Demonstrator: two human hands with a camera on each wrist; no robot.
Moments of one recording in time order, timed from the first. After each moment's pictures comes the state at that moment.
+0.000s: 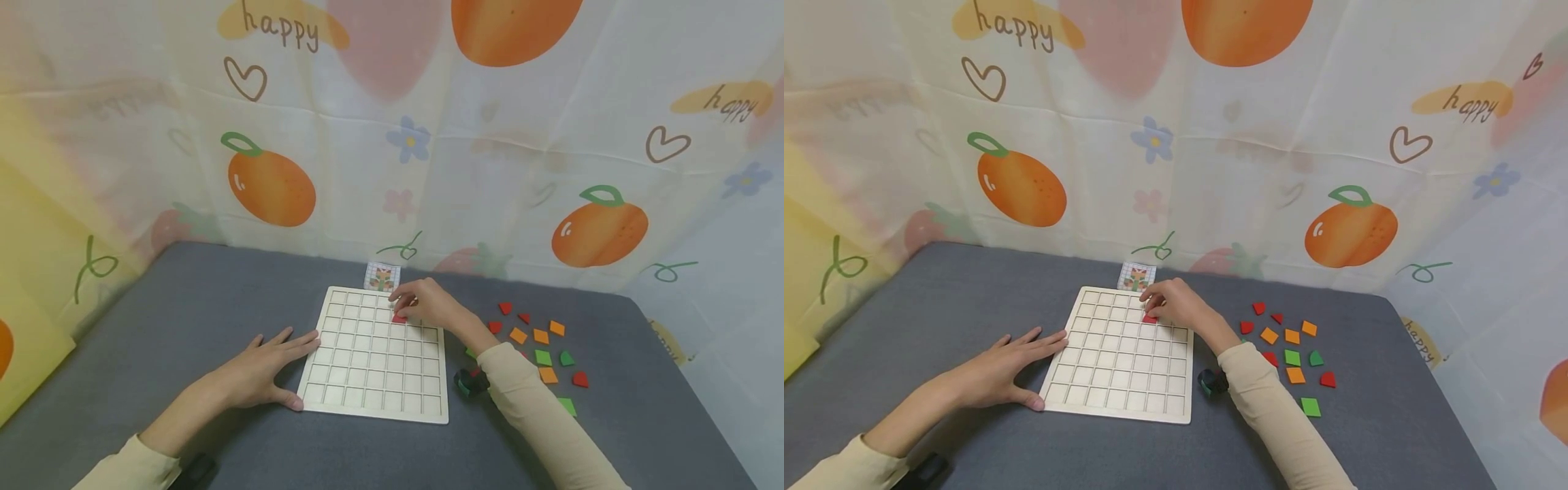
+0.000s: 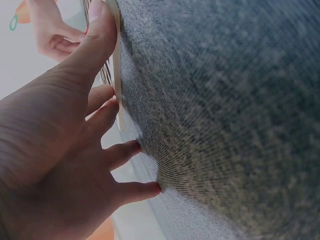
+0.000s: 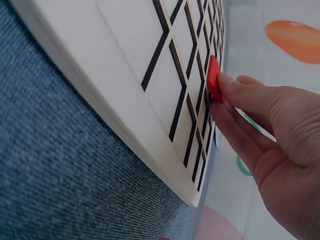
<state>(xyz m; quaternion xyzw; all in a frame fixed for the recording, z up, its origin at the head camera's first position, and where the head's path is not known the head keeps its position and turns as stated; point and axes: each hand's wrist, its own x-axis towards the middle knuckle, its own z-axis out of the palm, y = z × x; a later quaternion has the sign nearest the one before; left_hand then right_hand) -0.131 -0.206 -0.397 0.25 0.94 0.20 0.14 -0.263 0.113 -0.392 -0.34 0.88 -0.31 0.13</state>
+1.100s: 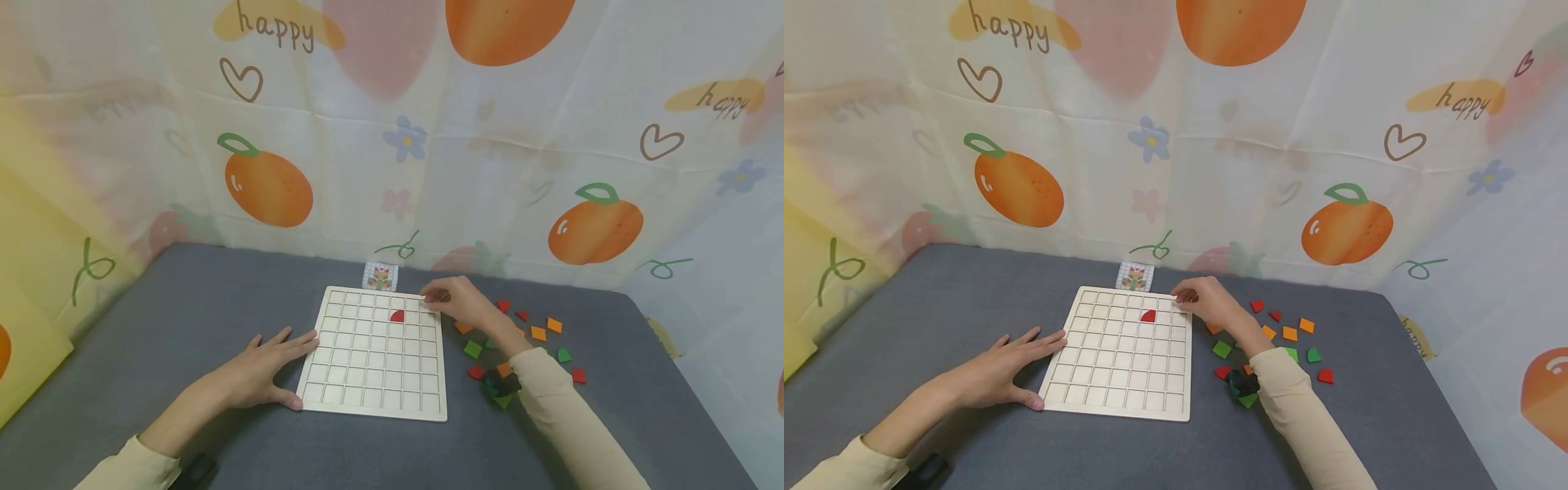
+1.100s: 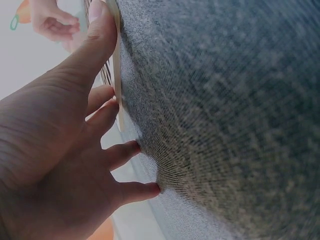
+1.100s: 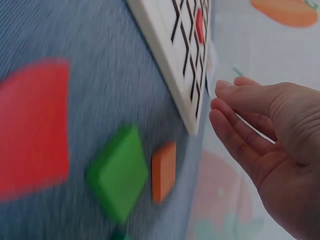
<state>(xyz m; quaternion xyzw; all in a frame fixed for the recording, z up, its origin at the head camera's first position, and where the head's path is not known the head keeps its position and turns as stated) -0.132 -0.204 -0.397 0.25 0.94 0.21 0.14 -0.260 0.168 -0.387 -0.32 0.90 -0.30 0.05</state>
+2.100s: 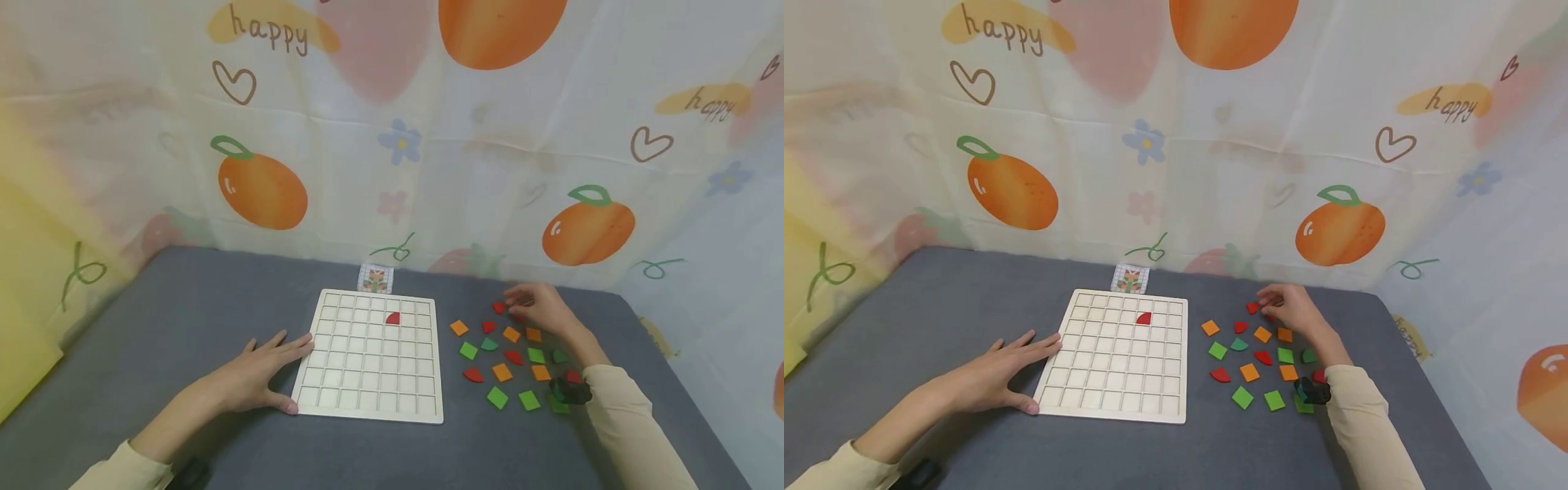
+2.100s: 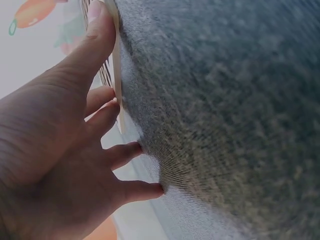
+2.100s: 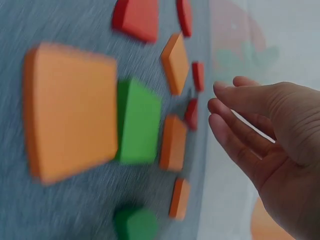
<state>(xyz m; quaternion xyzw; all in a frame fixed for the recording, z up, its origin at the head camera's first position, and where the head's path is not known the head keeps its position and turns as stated) -0.131 -0.201 -0.394 0.25 0.93 0.23 0.15 -0.251 0.311 -0.391 -0.20 0.94 -0.27 0.01</state>
